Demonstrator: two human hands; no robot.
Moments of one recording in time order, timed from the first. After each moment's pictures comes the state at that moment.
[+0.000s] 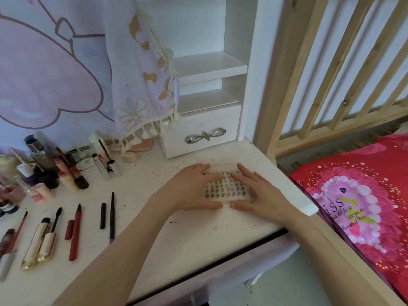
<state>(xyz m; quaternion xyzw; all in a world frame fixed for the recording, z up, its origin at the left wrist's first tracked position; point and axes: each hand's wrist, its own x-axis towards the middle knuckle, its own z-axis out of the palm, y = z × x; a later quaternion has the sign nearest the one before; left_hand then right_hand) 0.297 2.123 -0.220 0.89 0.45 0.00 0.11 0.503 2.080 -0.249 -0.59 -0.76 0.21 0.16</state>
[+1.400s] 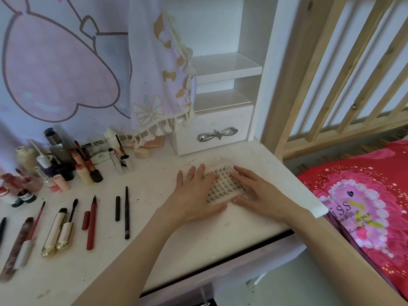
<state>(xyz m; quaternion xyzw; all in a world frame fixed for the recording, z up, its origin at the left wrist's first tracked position) 0.281 2.101 -0.238 0.83 0.53 0.03 0.14 0.484 2.086 -0.248 -0.54 -0.79 0.22 0.18</state>
